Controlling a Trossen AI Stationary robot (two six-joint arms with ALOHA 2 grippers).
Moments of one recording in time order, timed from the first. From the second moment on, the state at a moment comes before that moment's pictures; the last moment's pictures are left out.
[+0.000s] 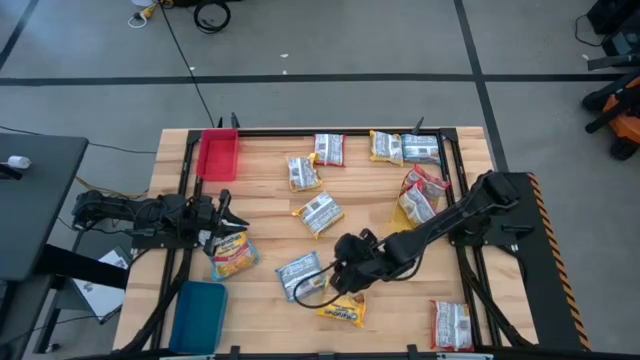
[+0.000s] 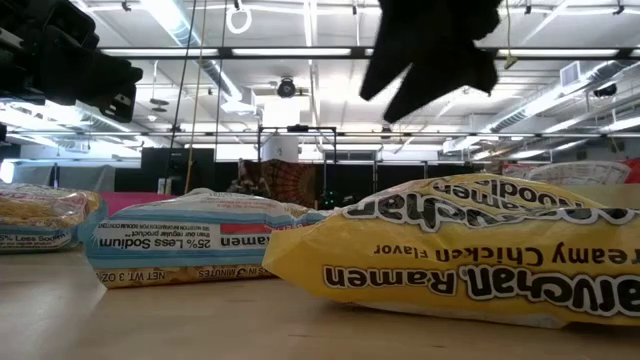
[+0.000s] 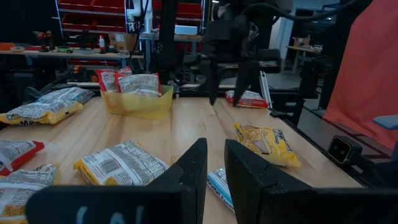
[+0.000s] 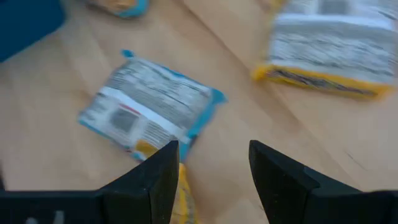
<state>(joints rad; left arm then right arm) -0.15 0.05 0.01 0.05 -0.02 -0.07 0.47 1.80 1.32 -0.56 0.49 1.00</state>
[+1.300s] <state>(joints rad) -0.15 0.05 0.01 0.05 -0.02 -0.07 1.07 1.80 1.37 -1.01 -0.05 0.93</state>
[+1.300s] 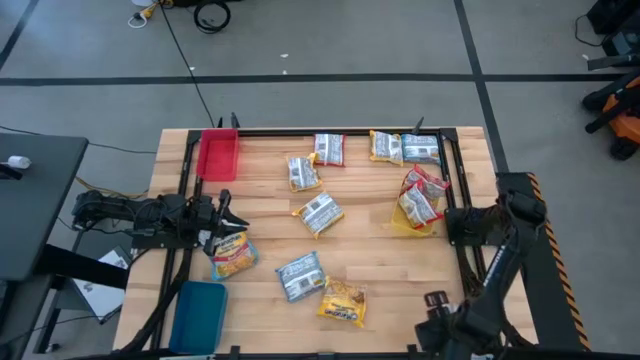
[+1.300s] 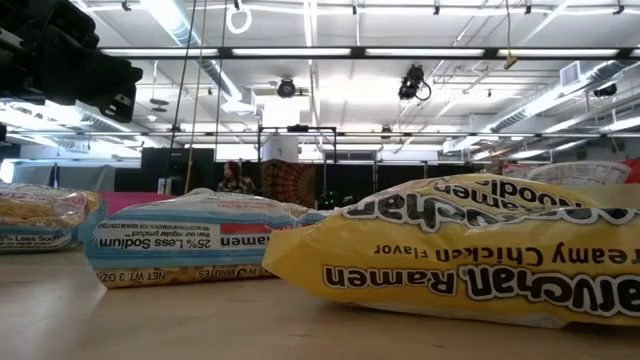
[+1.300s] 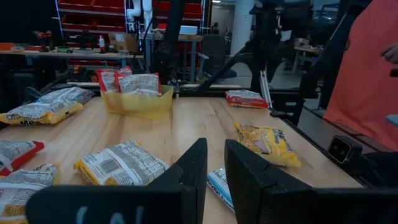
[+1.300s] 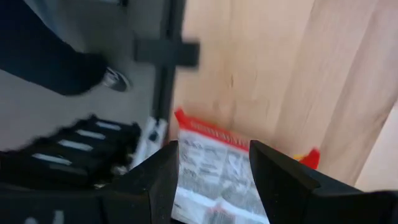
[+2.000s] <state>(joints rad) -0.15 0.05 0.01 0.05 -0.02 -0.07 0.85 1.80 1.20 -0.84 0.07 0.61</state>
